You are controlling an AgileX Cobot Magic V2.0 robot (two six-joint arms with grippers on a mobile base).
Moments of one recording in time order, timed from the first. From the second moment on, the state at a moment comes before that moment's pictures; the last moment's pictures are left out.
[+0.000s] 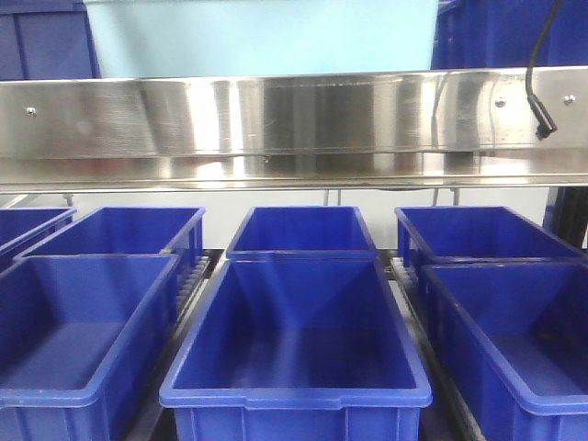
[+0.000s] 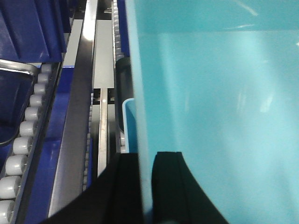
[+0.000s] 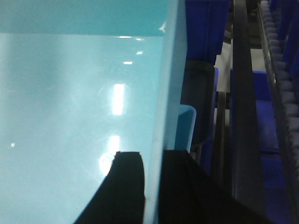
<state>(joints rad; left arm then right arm) -0.23 1.81 -2.03 0.09 0.81 -0.18 0.34 1.83 -2.07 0.09 0.83 0.10</state>
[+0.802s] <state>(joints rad) -0.23 1.81 -2.03 0.11 0.91 -0.17 0.33 1.88 -2.08 0.14 0.92 0.12</state>
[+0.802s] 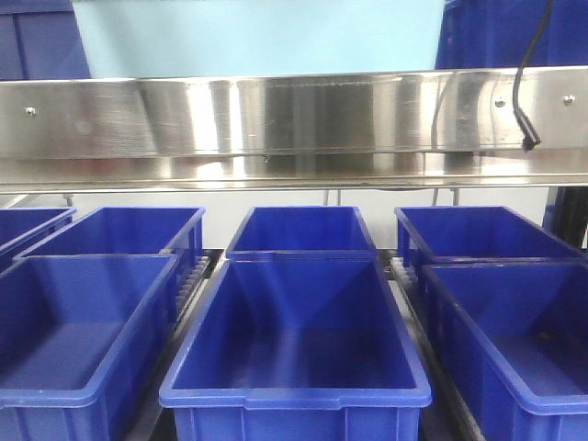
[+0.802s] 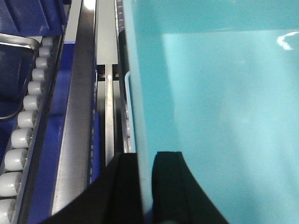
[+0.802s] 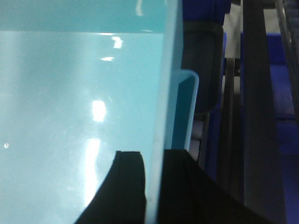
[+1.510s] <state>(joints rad) -0.23 1.85 -2.03 0.14 1.00 -0.16 0.33 1.90 -2.08 0.19 0.97 0.12</state>
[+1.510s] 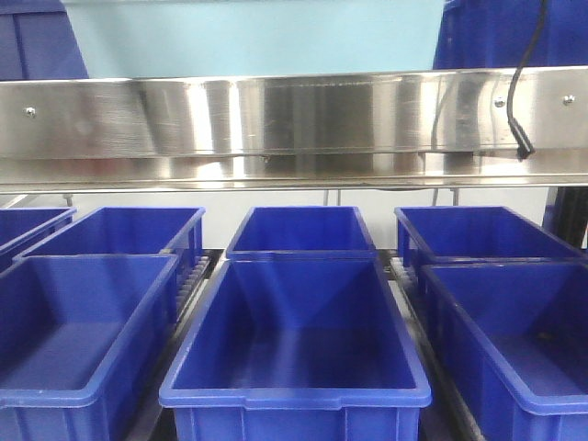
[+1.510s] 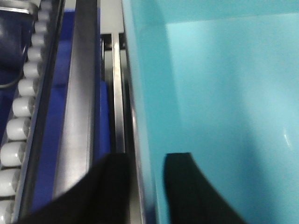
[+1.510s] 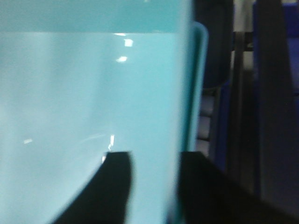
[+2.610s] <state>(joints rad) -0.23 1.90 -2.03 0.17 1.07 -0.16 0.32 1.94 -2.08 0.24 1.10 0.10</state>
